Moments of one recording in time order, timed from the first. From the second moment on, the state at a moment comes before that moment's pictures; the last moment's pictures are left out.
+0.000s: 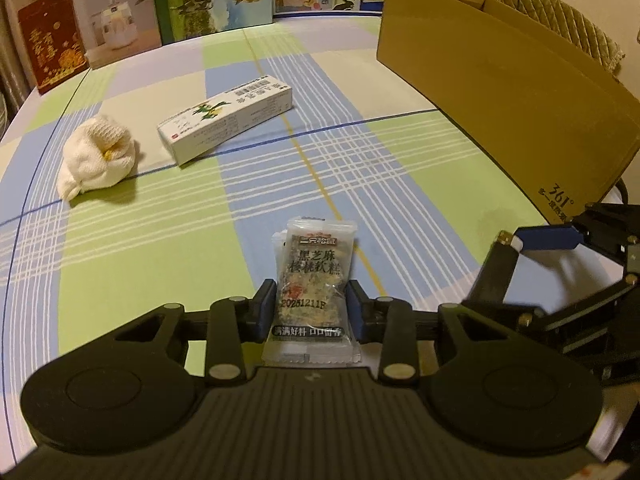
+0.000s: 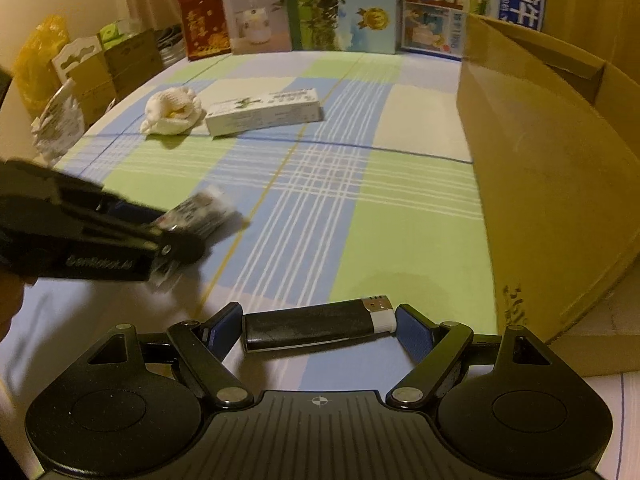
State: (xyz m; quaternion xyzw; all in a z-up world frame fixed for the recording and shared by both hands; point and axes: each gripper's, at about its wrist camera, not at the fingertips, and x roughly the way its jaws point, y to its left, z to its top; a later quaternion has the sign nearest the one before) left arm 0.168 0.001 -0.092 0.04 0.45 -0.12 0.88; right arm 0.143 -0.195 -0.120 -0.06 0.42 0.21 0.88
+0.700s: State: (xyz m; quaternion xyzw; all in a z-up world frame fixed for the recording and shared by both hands) left arm 0.083 -0.013 -0.028 -0.01 0.40 -0.06 0.92; right arm 0.086 -0.223 -0.061 -0.01 0.38 0.18 0.91
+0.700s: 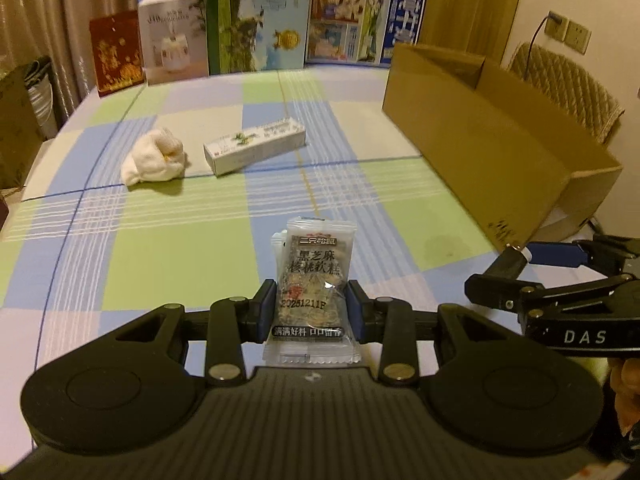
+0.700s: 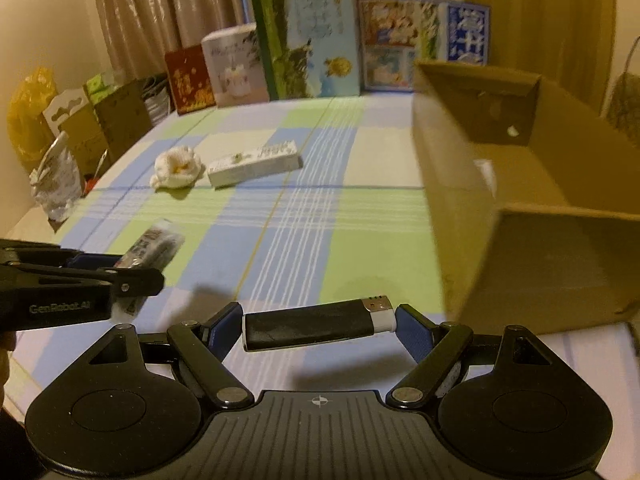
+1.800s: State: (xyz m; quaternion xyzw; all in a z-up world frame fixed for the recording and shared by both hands) left arm 0.003 -0.143 0.062 -0.02 0.35 -0.13 0.93; right arm -0.001 -0.358 0.046 0.03 0.31 0.08 0.95
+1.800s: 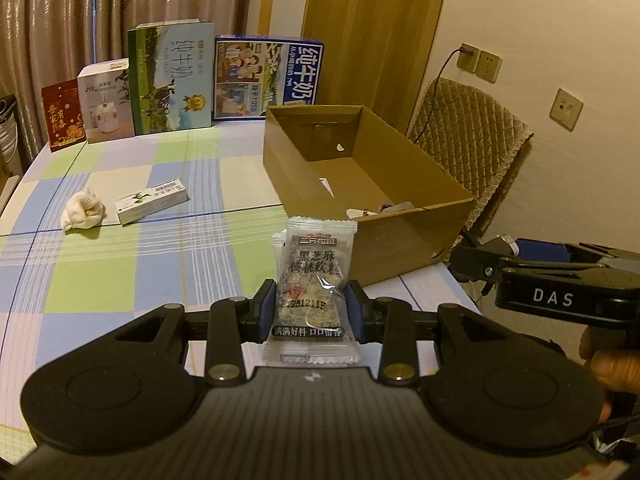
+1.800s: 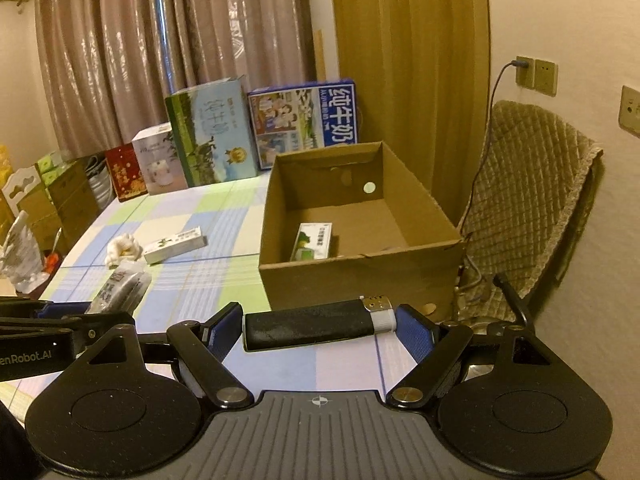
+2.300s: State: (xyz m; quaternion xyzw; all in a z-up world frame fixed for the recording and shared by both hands) left arm 0.004 -0.157 0.068 -0.02 0.34 -0.15 0.93; right arm -0.004 -0.369 0.050 0.03 0.30 0.08 0.95
